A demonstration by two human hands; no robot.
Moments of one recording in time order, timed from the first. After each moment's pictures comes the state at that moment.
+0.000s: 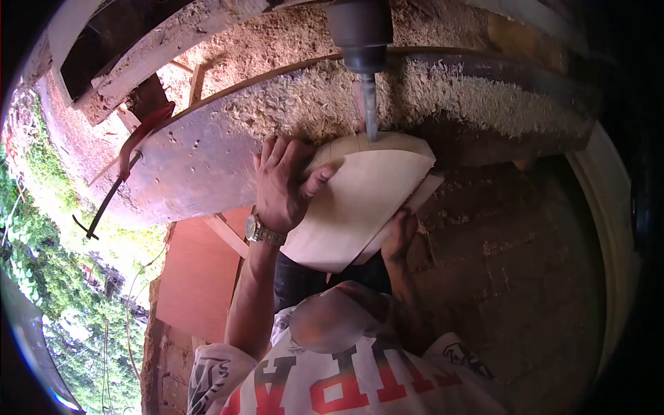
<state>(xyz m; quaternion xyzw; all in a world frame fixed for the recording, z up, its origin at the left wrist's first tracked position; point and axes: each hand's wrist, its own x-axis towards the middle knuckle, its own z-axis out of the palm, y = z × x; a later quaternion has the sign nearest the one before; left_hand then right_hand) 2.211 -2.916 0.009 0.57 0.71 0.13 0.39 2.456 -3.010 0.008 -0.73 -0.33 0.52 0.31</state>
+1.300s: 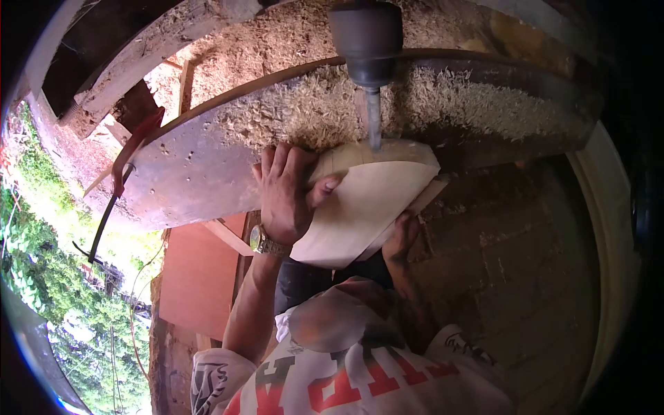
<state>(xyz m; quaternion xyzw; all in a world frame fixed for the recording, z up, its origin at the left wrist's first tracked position) 2.216 -2.908 0.011 0.56 0.71 0.10 0.41 2.477 -3.039 -0.001 -0.75 -0.31 0.53 0.26</state>
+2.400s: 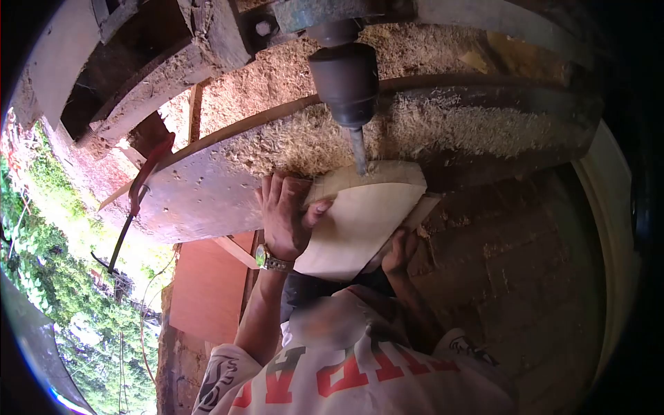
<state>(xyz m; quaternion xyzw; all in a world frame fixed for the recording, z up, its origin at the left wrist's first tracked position) 2.218 -2.906 0.008 0.54 0.73 0.12 0.40 2.490 -3.049 -0.015 -0.71 -0.56 0.38 0.21</state>
